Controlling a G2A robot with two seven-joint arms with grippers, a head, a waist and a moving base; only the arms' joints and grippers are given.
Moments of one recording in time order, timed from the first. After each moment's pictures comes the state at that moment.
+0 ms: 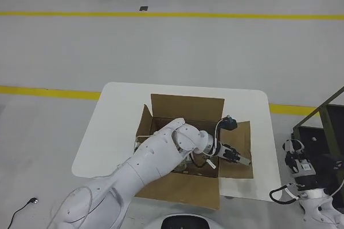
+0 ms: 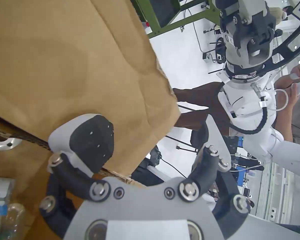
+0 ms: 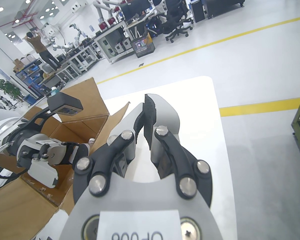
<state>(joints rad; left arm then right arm) 0.39 -1.67 -0.43 -0.82 0.00 -0.31 -0.91 -1.87 -1.15 1.85 -1.93 -0.67 -0.28 -0.08</state>
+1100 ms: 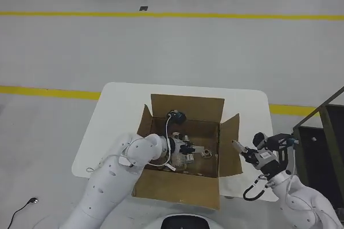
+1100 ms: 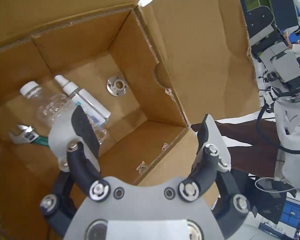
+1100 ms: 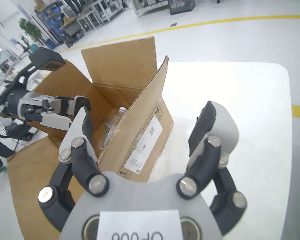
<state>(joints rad) 0.88 -1.35 -0.99 -1.55 0.58 -0.03 -1.03 -1.68 -1.15 1.64 -2.04 -0.84 -0.19 0.34</state>
